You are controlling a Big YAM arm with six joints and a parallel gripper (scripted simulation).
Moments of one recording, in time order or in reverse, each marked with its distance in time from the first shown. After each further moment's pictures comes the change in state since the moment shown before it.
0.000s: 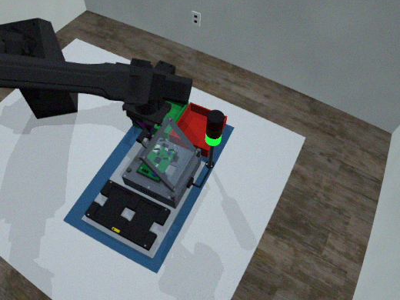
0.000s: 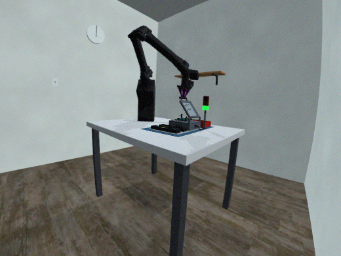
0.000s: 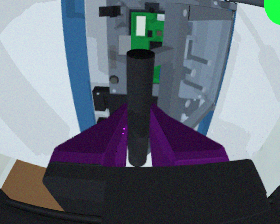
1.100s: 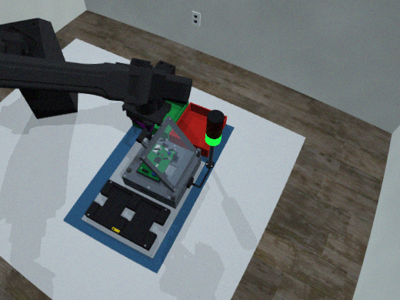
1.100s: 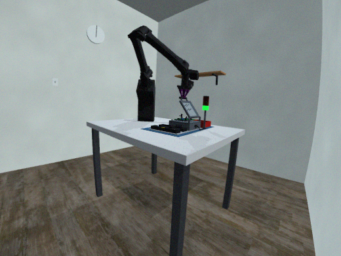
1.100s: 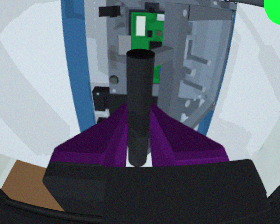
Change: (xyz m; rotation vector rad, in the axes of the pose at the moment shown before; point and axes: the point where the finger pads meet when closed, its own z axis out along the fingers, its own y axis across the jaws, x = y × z) arm 0.000 0.000 0.000 0.001 0.000 0.001
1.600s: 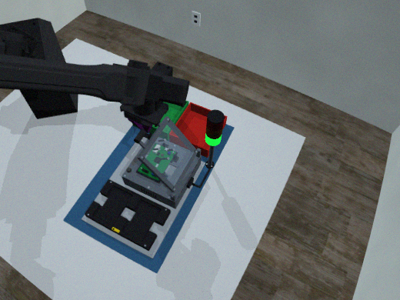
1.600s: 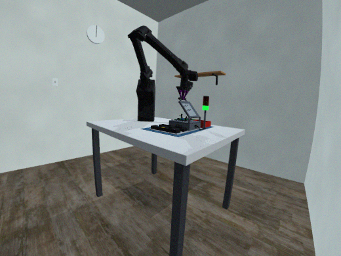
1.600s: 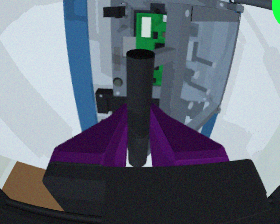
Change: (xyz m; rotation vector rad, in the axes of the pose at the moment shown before) arm 0.000 0.007 0.007 -0.002 -0.003 0.001
